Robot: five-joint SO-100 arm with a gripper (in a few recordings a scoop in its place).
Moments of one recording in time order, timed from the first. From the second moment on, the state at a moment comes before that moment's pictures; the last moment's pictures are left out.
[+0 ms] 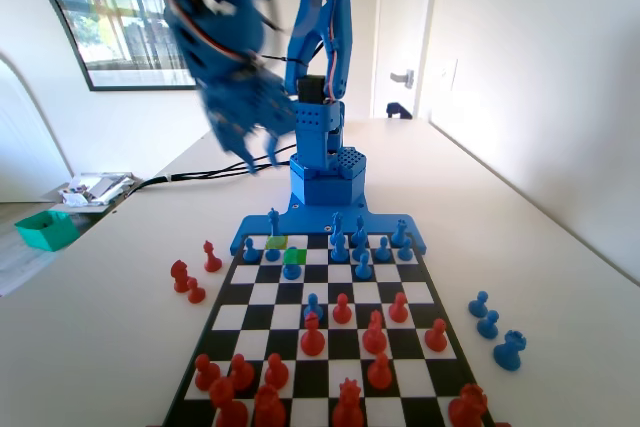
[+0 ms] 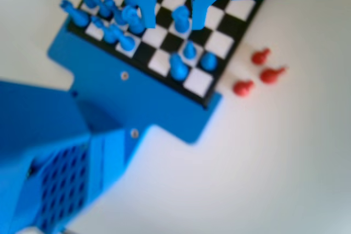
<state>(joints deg) 26.3 109.9 125.7 81.0 -145.9</state>
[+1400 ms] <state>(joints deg) 28.4 110.7 139.0 63.7 -150.6</state>
